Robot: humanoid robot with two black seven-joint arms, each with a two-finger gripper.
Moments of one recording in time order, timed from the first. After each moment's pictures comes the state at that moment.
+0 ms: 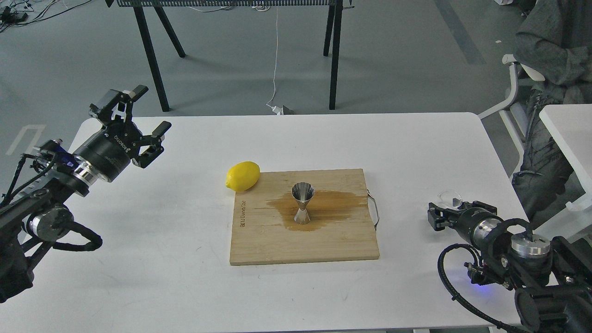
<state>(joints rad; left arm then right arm) -0.50 0.57 -0.79 -0.92 0.46 -0.49 -0.49 0.22 -0.25 1.26 0.98 0.47 -0.28 -0.13</state>
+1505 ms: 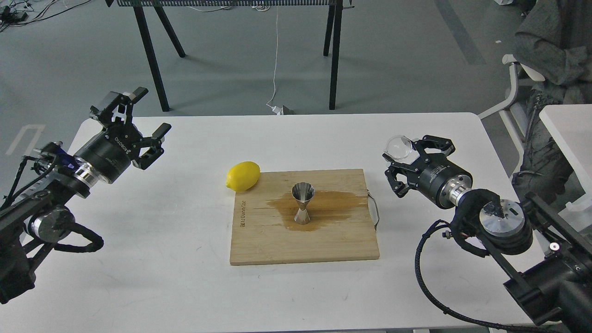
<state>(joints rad) -0.50 0.56 -0.79 -0.91 0.46 -0.49 -0.49 0.31 -0.32 1.07 1.44 0.11 -0.28 -0.14</state>
